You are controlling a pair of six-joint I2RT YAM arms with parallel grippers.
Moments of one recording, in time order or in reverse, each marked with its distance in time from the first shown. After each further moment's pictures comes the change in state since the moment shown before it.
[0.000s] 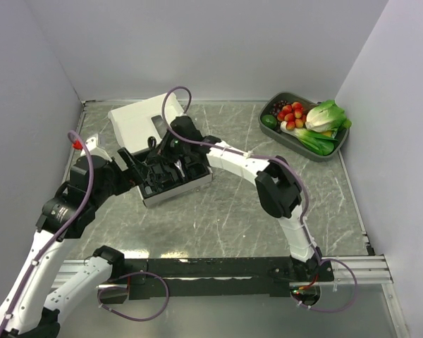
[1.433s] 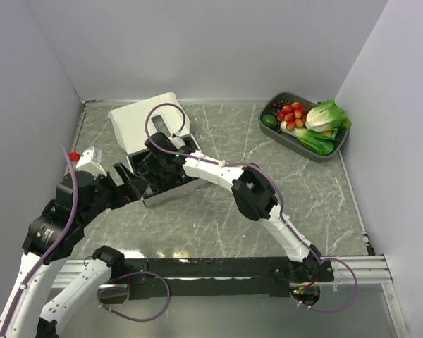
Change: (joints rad) left arm -0.013 -0.137 -0.013 -0.093 0.121 0.018; right arm 0.136 0.262 0.298 -0.248 0.397 0.346
